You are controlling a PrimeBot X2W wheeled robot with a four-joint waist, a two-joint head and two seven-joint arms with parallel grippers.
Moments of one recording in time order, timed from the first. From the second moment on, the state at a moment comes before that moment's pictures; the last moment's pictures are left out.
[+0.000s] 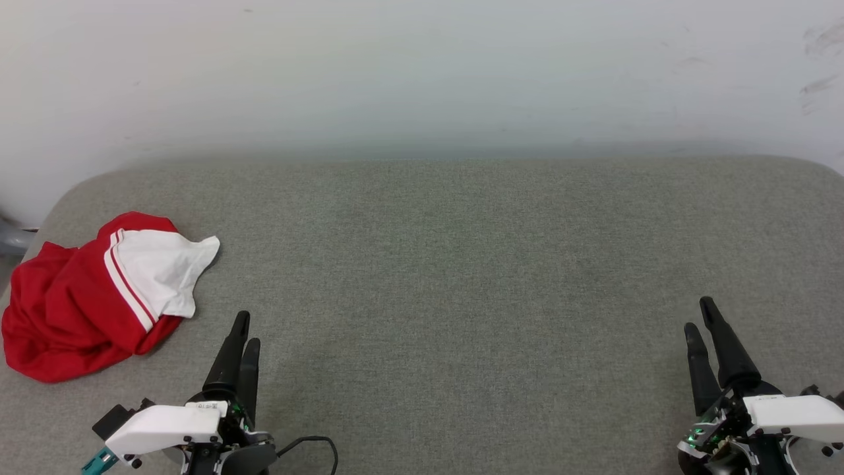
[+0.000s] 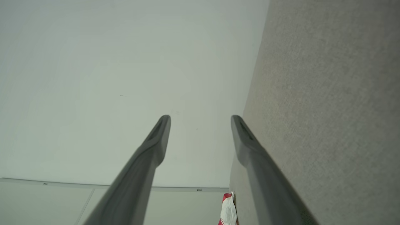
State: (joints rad) left arm -0.08 0.05 0.06 0.25 -1.61 -0.13 0.07; right arm -0.07 -0.05 -0.09 0.24 1.61 0.13 0.08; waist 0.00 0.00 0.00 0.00
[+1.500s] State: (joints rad) left arm -0.08 0.06 -0.04 0.12 -0.82 -0.13 -0.10; right arm -0.04 -0.09 -0.06 0.12 0.88 0.13 -0.10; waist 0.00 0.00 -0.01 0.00
